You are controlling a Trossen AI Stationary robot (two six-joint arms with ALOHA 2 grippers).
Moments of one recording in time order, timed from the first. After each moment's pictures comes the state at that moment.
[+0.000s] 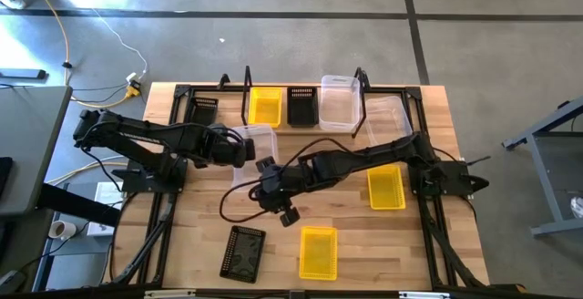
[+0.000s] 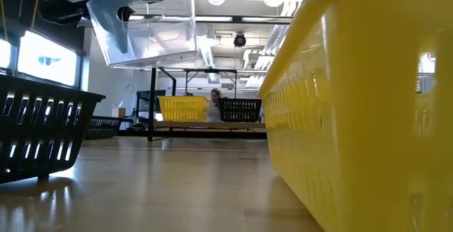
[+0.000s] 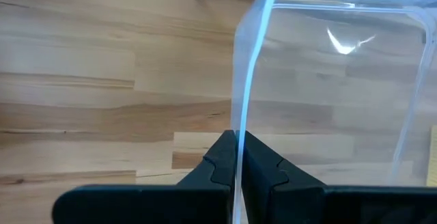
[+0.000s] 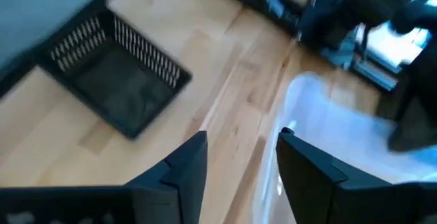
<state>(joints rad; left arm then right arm) -0.01 1.28 1.11 -1.12 -0.36 -1.77 0.23 2.10 2.08 -0.76 0.04 -0.36</state>
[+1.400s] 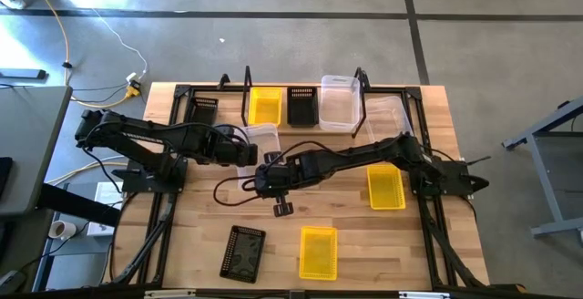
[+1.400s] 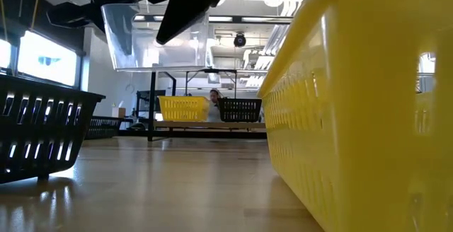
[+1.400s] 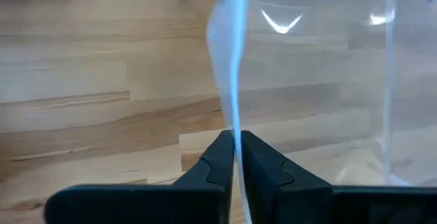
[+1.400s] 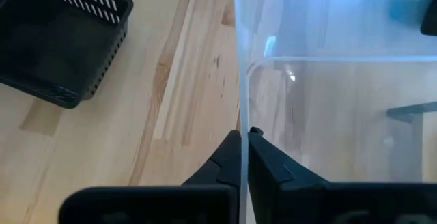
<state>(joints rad) -0.01 1.30 1.11 -1.10 -0.32 -1.58 0.18 2.19 2.08 -0.87 0.13 -0.13</state>
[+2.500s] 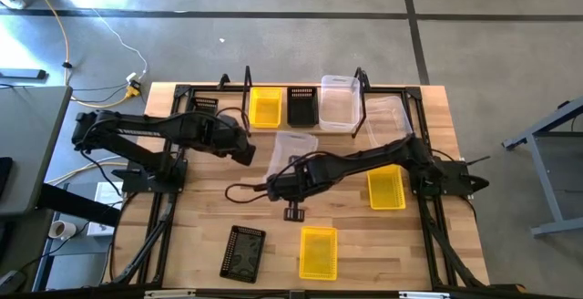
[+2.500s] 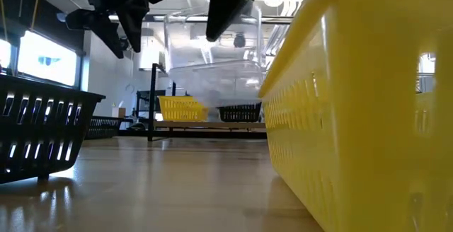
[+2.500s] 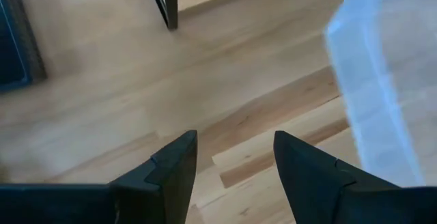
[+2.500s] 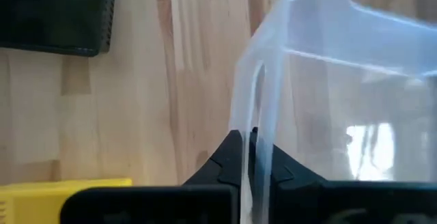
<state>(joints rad) 0.12 1.27 1.11 -1.10 -0.27 -1.14 0.24 2.14 2.08 -1.15 0.16 0.26</state>
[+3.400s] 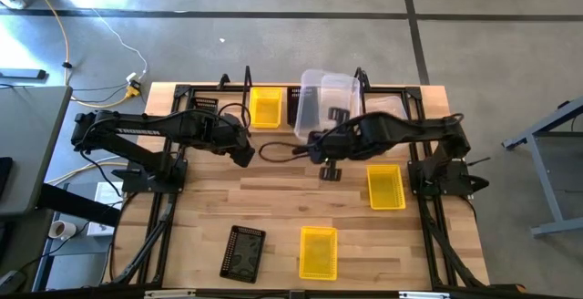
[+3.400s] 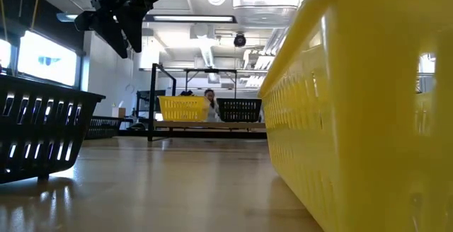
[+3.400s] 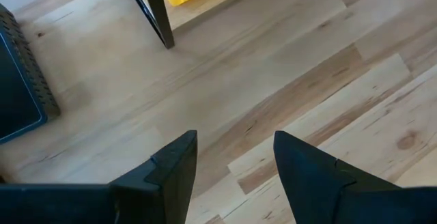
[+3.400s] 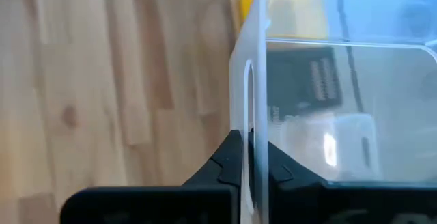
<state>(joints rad) 0.14 1.26 1.11 -1.09 -0.28 -0.95 0.16 1.80 2.08 -1.46 0.47 0.14</state>
